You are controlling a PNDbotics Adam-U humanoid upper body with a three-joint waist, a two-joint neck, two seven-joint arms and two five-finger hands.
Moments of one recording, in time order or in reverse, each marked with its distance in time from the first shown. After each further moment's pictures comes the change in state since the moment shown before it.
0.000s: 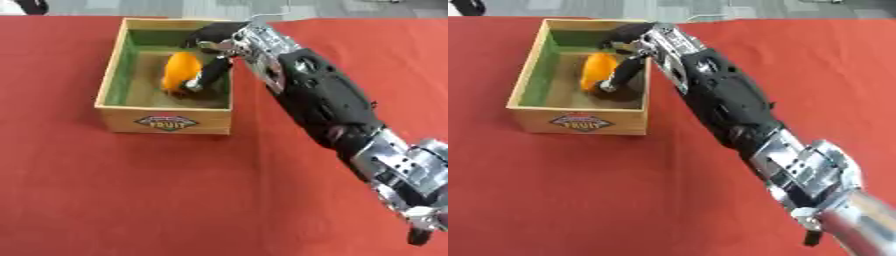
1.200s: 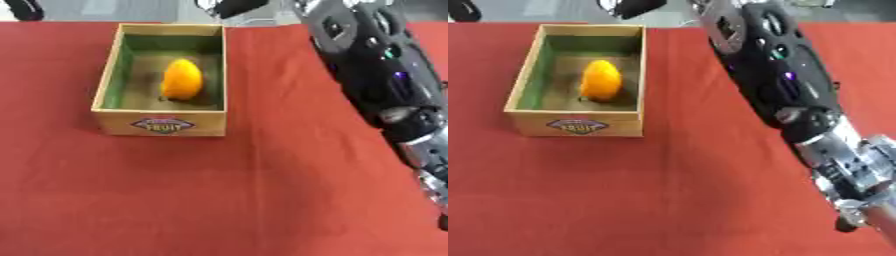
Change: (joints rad) left arm 0.021 0.000 0.001 0.000 -0.008 0.004 0.005; right arm 0.099 -0.228 -0.048 -0.592 -0.378 0.180 -0.046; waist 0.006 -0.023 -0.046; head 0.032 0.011
